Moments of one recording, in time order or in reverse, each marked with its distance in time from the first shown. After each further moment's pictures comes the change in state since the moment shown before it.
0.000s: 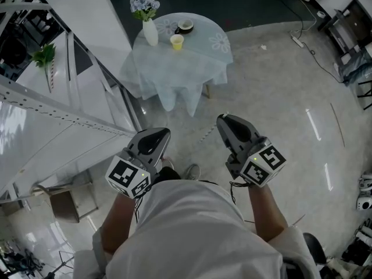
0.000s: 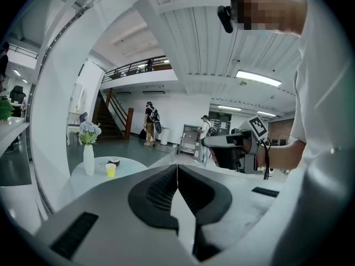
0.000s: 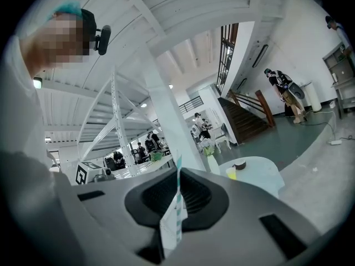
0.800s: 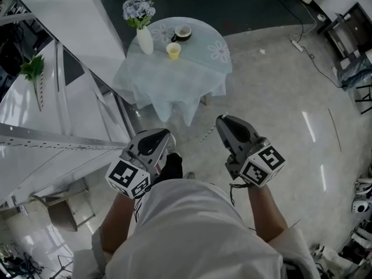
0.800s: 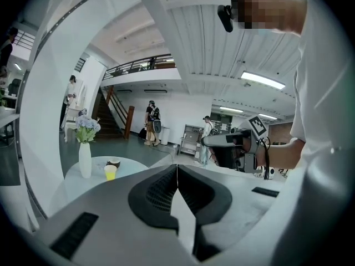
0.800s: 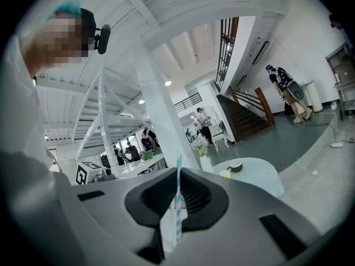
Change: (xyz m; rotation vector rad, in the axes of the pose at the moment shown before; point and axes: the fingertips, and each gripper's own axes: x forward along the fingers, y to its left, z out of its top) left arm 0.064 0.065 -0.003 -0.032 -0.003 -0.013; right arm 0.061 -0.067 0.009 -0.007 0.040 -0.014
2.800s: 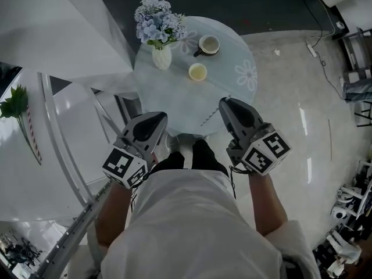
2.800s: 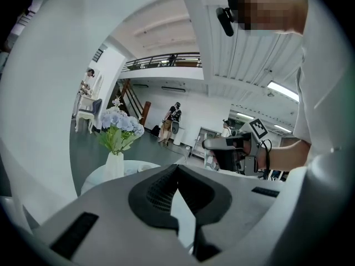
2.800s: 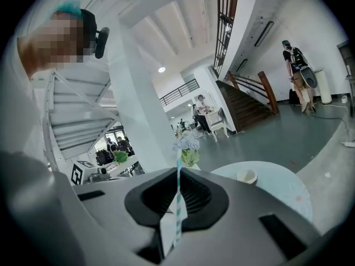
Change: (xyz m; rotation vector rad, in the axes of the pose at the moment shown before) left arm 0.084 0.265 0.053 -0.134 0.011 0.067; right arm 0.266 -0.112 0.063 0.038 0.129 -0.007
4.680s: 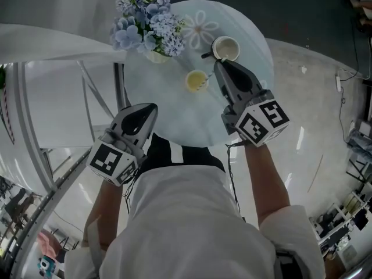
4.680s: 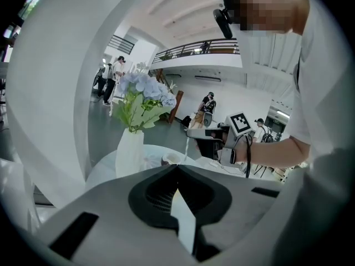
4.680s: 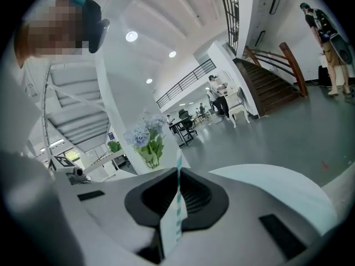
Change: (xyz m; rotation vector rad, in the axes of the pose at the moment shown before) left arm 0.100 0.070 -0.039 -0.183 0.098 0.327; right arm 0.167 -0.150 0.003 -0.024 0.160 0.254
